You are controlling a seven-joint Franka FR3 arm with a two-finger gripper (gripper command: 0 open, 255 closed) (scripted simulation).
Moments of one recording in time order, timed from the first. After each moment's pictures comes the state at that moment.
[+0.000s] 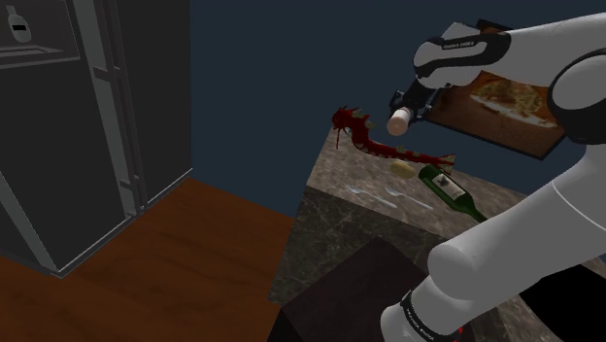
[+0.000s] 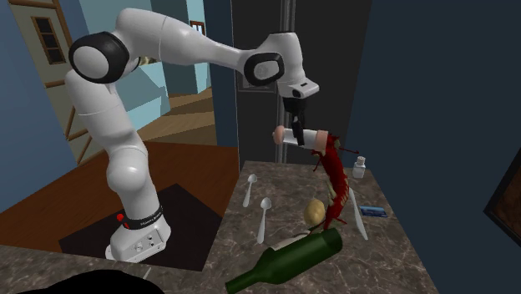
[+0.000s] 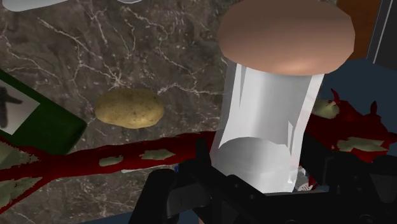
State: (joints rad) arm -0.42 -0.14 -0.26 -2.01 -0.04 2.13 0.42
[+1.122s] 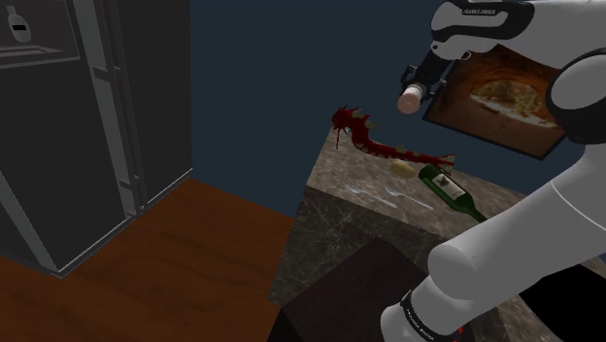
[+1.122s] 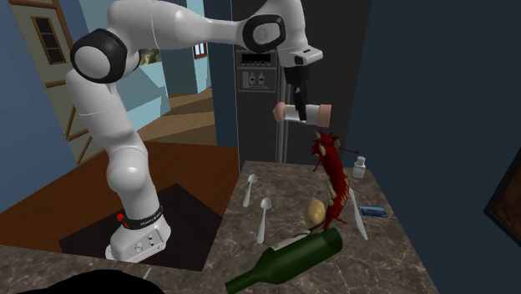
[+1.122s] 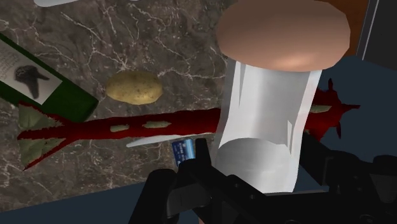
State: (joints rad) arm -0.42 -0.14 -0.26 -1.78 -0.03 1.91 0.42
